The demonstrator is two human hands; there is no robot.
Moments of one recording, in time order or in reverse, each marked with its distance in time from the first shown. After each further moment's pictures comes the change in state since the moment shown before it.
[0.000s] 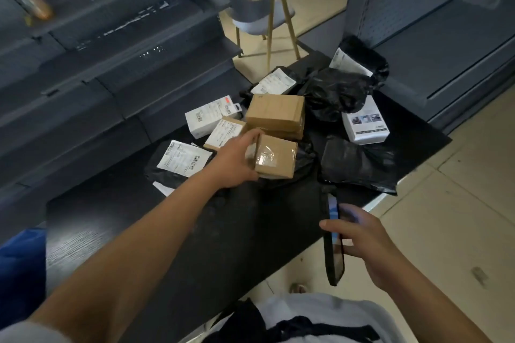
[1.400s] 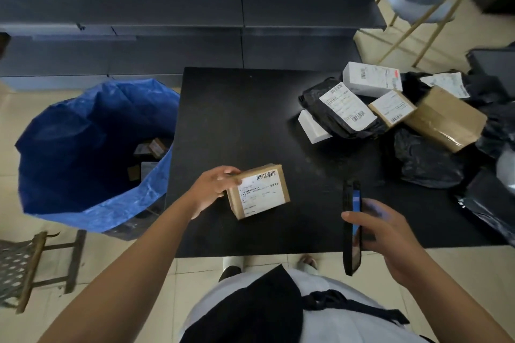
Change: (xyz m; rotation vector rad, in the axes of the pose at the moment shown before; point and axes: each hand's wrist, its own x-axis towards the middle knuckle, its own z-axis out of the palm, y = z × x) left_hand -0.374 -0.313 0.025 -1.071 0.298 -0.647; right_hand -0.072 0.029 0.289 -0.485 -0.205 0.002
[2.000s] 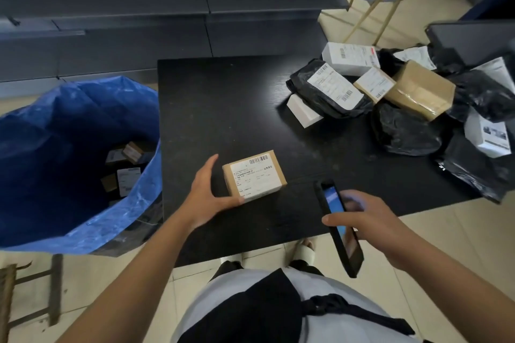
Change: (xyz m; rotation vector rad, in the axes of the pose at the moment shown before) left_hand 0.002 -0.040 -0.024 0.220 -0.007 0.130; right_hand -0.031 -0.011 0.062 -0.296 -0.036 0.080
